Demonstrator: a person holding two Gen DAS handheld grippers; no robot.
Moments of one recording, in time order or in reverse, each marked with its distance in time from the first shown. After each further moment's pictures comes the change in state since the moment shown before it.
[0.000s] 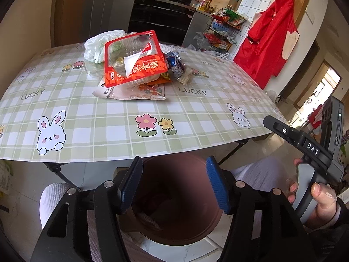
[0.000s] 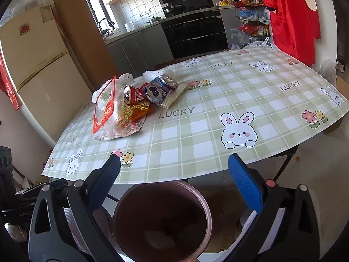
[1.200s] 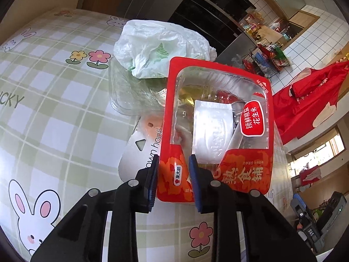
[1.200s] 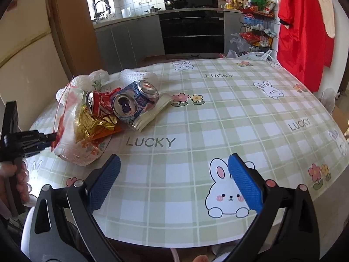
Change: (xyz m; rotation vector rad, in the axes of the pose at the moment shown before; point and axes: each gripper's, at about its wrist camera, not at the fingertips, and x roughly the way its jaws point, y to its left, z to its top) left arm 0.124 0.146 0.127 -0.359 -0.005 -0.029; right arm 0.105 -0.007 0.077 -0.172 0.059 -0.140
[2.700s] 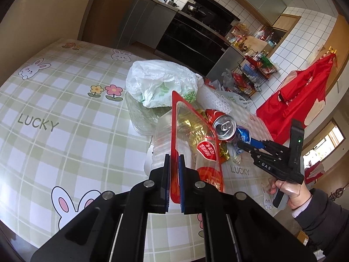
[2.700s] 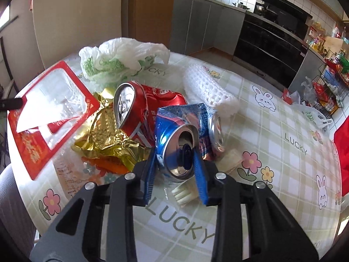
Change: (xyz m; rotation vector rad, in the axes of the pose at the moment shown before) left arm -0.076 0.004 -0.009 0.089 -0.121 -0.014; right arm 0.119 0.095 0.081 -0.506 0.083 0.218
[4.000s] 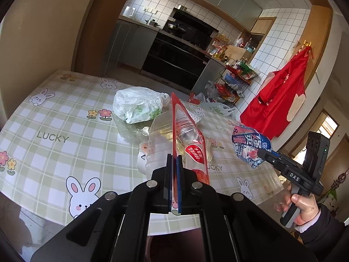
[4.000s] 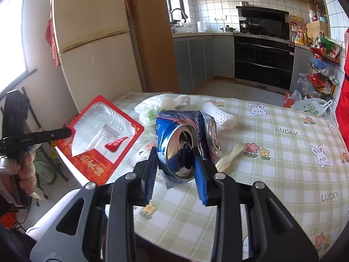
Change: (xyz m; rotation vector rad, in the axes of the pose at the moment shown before) left arm -0.108 -0.052 -0.026 0.100 -0.138 -0.050; right arm -0.190 0.033 -0.049 0.196 -0.262 0.138
